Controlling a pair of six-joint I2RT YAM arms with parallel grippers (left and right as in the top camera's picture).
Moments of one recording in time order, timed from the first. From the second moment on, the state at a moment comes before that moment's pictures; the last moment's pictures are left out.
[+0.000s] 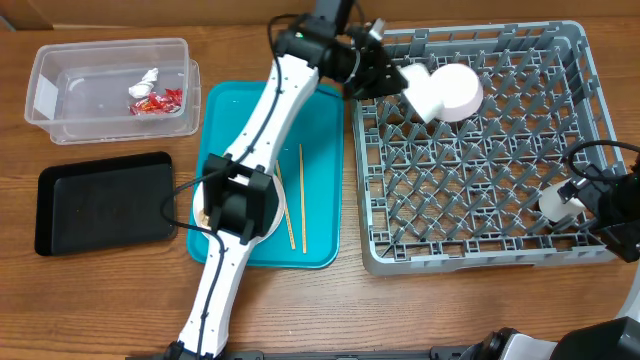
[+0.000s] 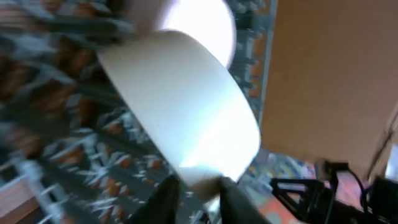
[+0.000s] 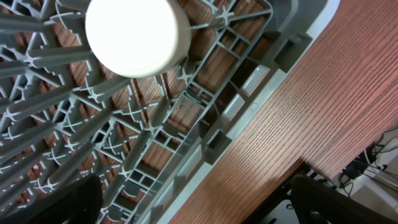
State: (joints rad) left arm -0.40 2.60 2.62 -1.01 0.95 -0.66; right arm -0.53 1.46 1.38 -1.42 0.06 0.41
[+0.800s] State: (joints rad) left arm -0.35 2.39 2.60 -1.40 0.40 -0.37; right arm -0.53 1.46 1.38 -1.42 0.06 0.41
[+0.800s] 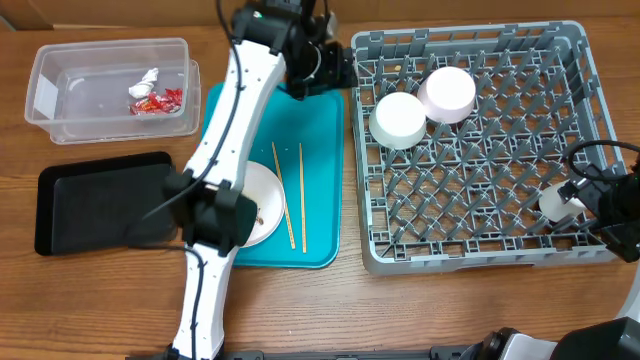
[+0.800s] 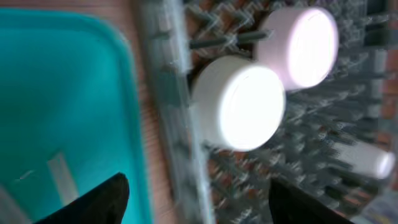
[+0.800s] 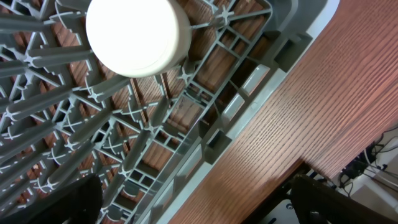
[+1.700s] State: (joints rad) left arm -0.23 2.05 2.41 -1.68 -0.11 -0.37; right arm -0.53 1.46 1.38 -1.43 0.01 0.38
